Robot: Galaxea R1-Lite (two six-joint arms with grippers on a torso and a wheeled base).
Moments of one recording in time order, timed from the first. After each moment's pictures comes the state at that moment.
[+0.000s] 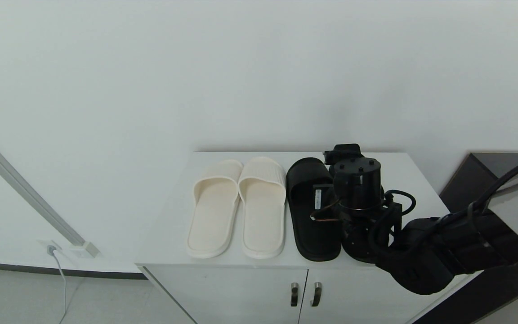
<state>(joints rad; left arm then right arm) 0.00 0.00 0.00 0.00 -0.03 0.03 0.77 2.01 -1.06 -0.78 -0.75 0.13</state>
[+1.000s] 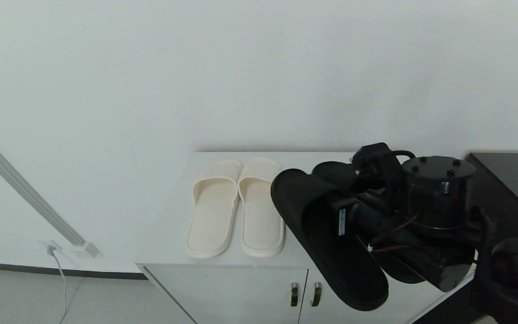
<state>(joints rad) 0.00 0.00 0.00 0.00 -0.03 0.03 0.82 1.70 -0.79 -0.74 -0.36 0.10</state>
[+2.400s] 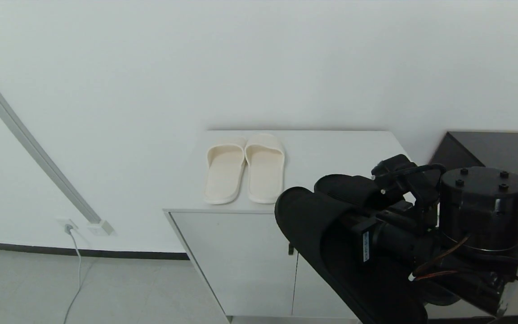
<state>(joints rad) 0.00 0.00 0.00 0.00 -0.03 0.03 0.83 1.58 -0.68 -0.68 -0.27 0.07</state>
